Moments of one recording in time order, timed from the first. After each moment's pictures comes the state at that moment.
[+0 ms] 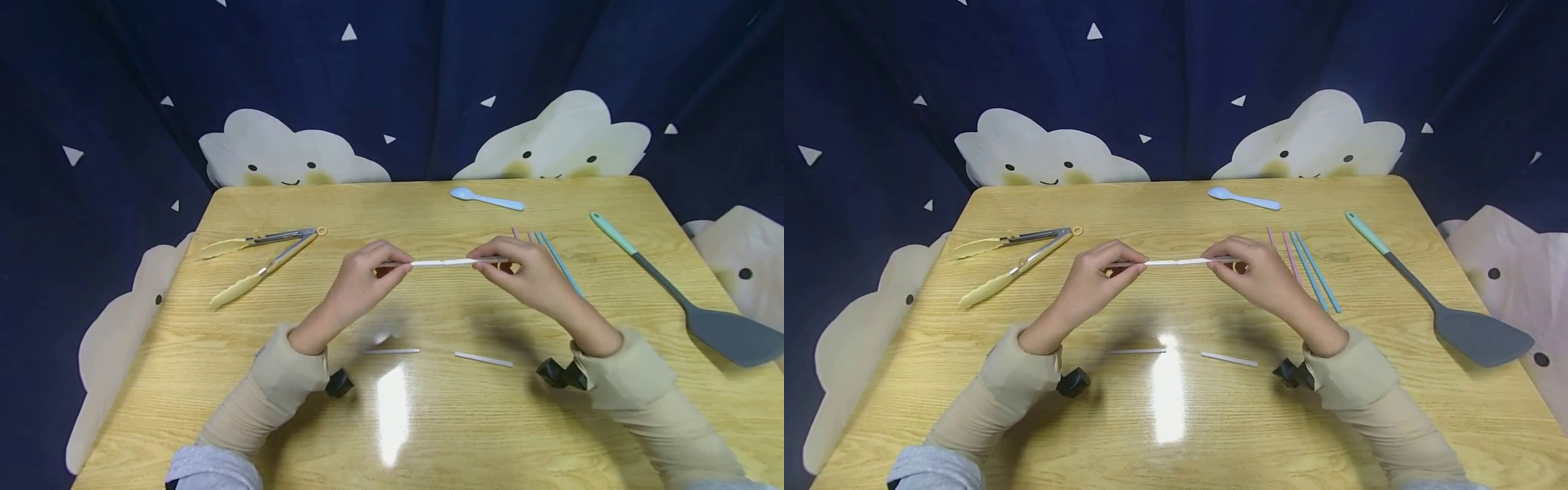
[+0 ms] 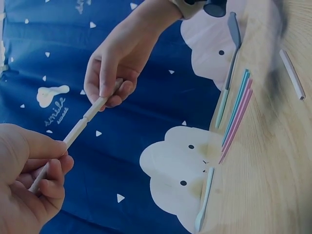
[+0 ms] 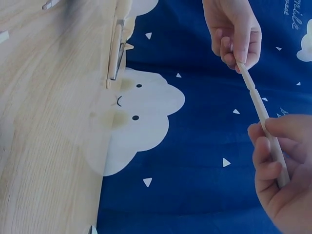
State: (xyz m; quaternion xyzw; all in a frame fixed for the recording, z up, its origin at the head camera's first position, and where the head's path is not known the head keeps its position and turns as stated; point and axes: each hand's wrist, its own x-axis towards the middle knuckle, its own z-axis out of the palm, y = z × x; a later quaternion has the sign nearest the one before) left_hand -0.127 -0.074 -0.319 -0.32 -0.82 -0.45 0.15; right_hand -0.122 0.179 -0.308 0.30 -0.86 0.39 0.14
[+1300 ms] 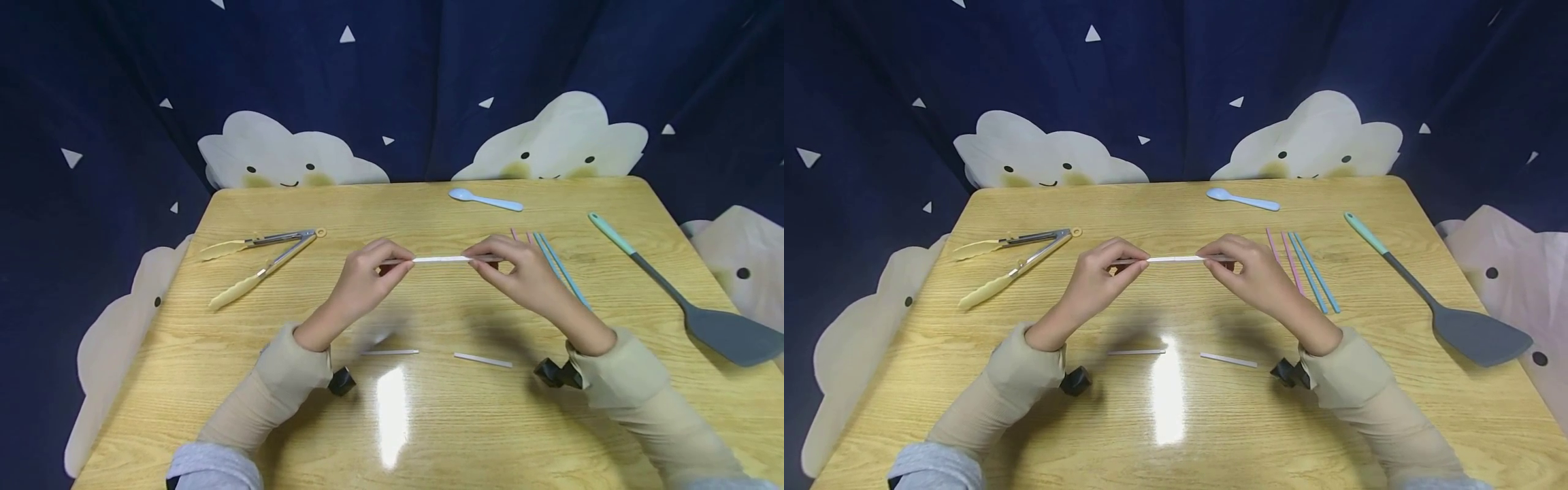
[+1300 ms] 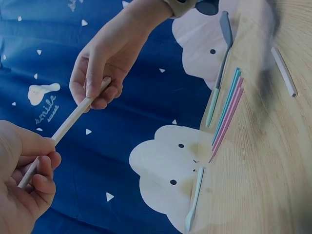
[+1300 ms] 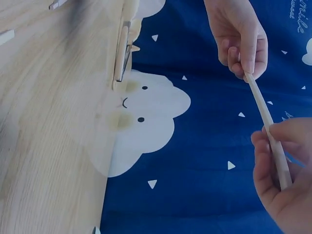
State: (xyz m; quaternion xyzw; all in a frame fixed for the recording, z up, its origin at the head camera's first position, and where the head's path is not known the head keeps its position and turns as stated) left_hand -0.132 -0.068 -0.324 -0.34 -0.80 -0.46 0.19; right_hand -0.124 0.176 -0.312 0.32 -0.85 0.39 0.16
